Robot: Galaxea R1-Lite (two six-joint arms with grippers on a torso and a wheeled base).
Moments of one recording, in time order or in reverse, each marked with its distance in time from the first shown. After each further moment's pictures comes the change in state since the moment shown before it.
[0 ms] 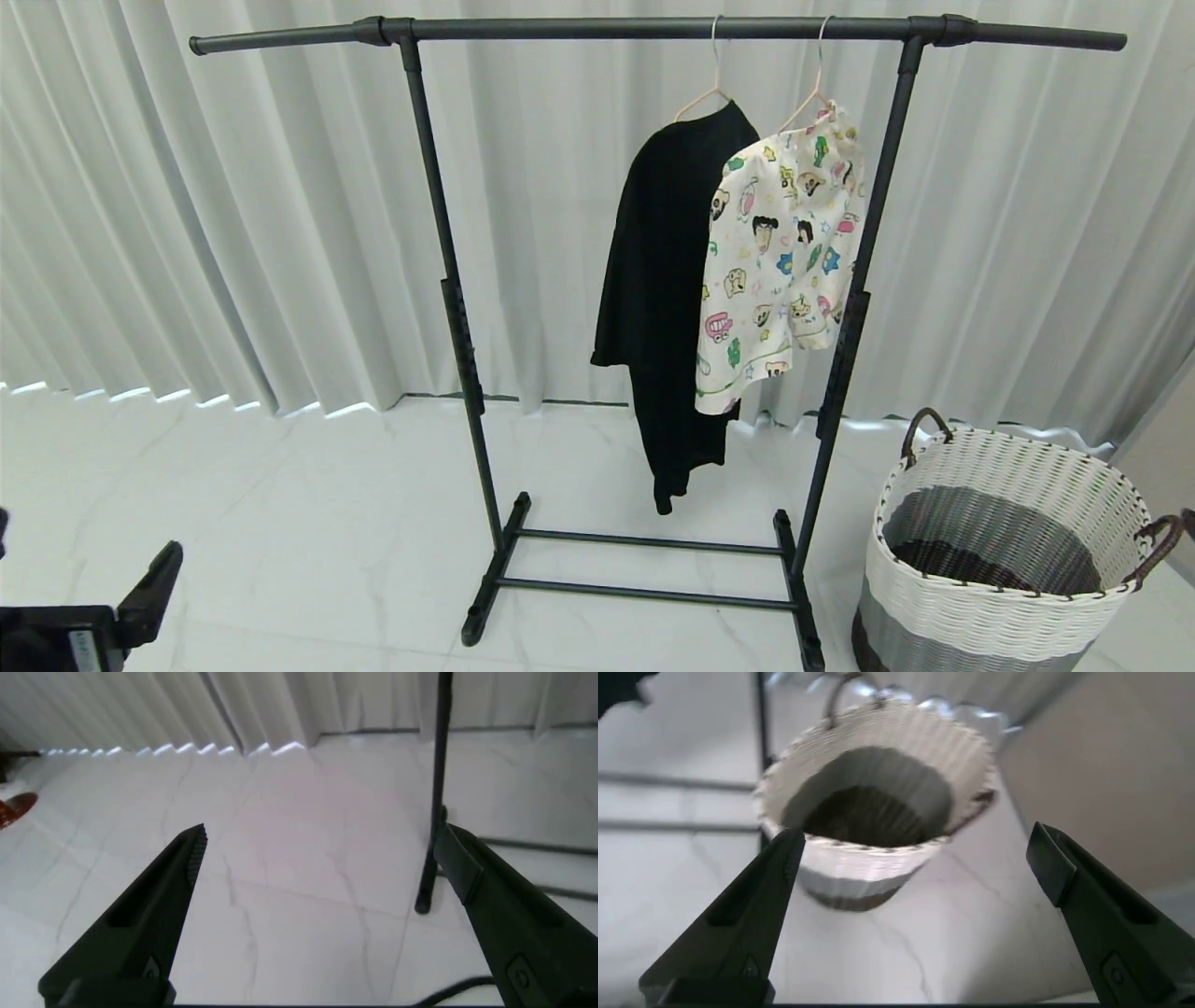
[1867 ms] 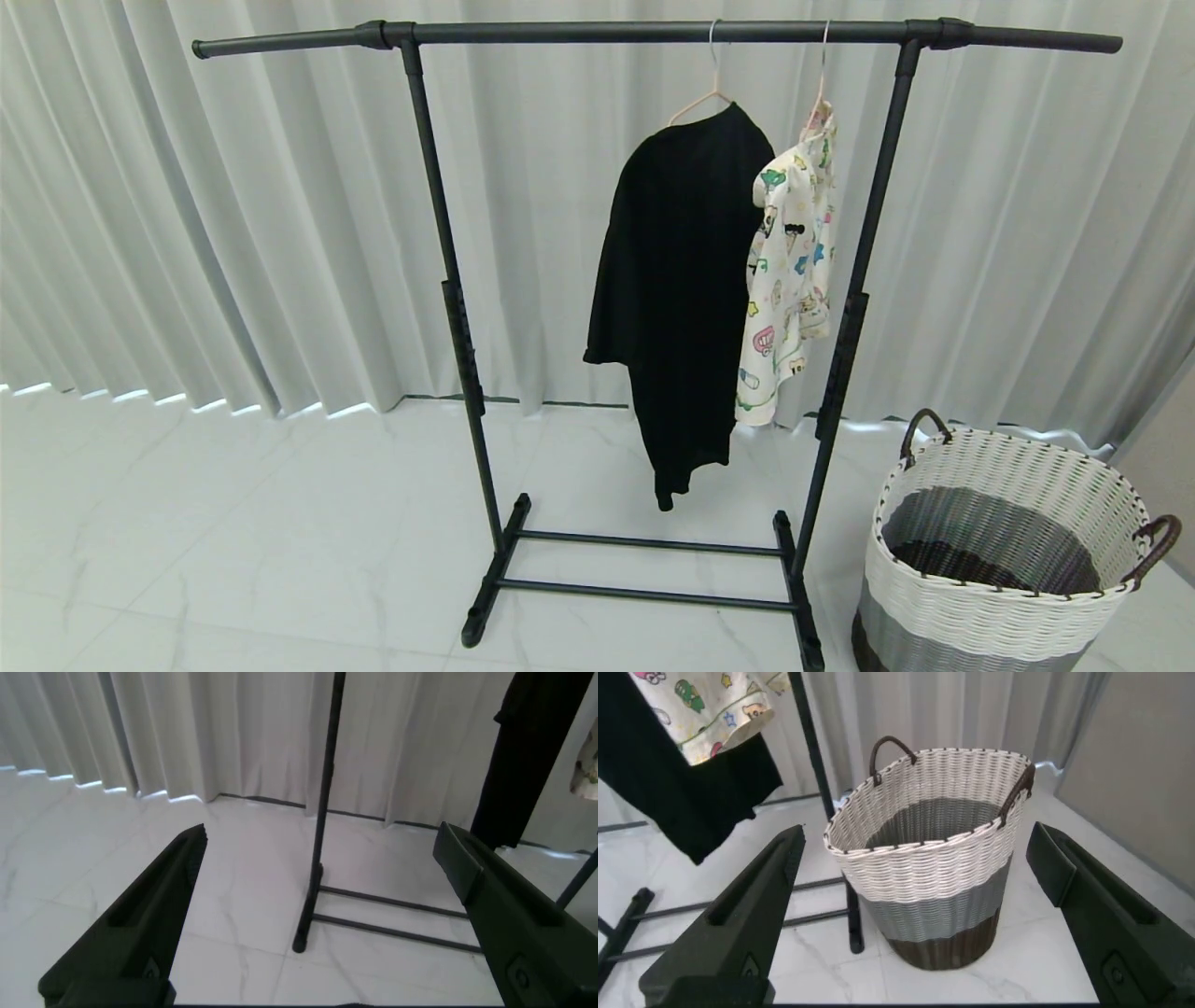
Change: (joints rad) left arm -0.039 -0.905 0.047 0.646 -0.207 -0.294; right arm -0.092 -0.866 0.432 0.128 0.236 0.253
